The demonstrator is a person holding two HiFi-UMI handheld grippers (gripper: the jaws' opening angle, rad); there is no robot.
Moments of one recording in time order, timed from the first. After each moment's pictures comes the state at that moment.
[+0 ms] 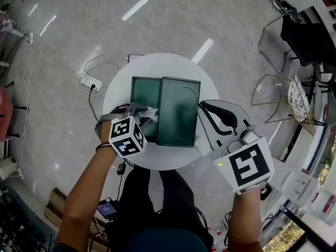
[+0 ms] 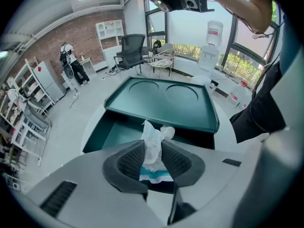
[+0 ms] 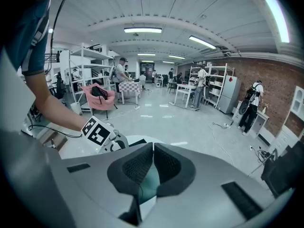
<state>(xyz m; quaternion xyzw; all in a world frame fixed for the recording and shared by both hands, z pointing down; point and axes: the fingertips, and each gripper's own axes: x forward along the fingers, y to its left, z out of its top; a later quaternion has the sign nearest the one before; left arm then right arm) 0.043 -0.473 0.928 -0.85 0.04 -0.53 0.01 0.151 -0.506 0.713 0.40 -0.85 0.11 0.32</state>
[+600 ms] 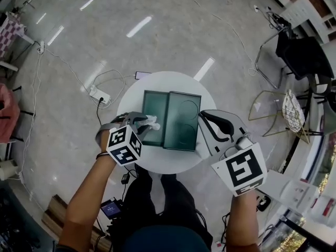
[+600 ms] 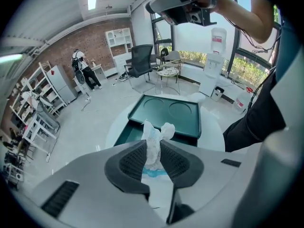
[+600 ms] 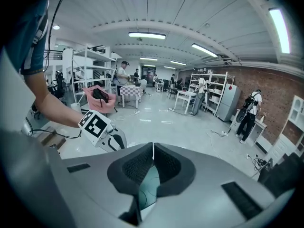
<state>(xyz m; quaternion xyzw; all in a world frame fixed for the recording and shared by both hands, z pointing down) -0.015 -0.464 0.786 -0.86 0.09 -0.50 0.01 0.101 -0.480 0.593 0.40 -0.86 0.07 0.31</state>
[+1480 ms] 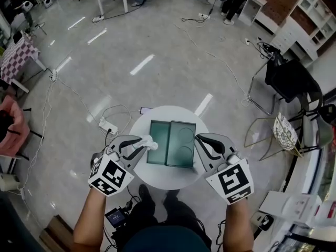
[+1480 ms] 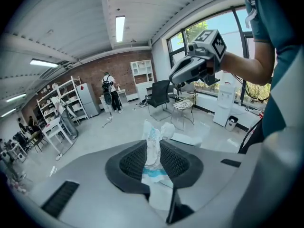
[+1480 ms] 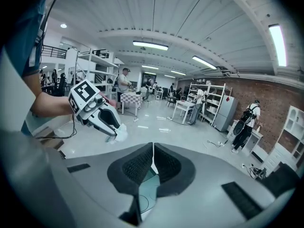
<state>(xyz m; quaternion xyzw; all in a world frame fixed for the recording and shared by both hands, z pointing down) -0.055 -0.401 0.488 -0.92 0.21 -0.34 0.02 0.079 -0.397 0.413 0.42 -0.86 0.04 0.28</state>
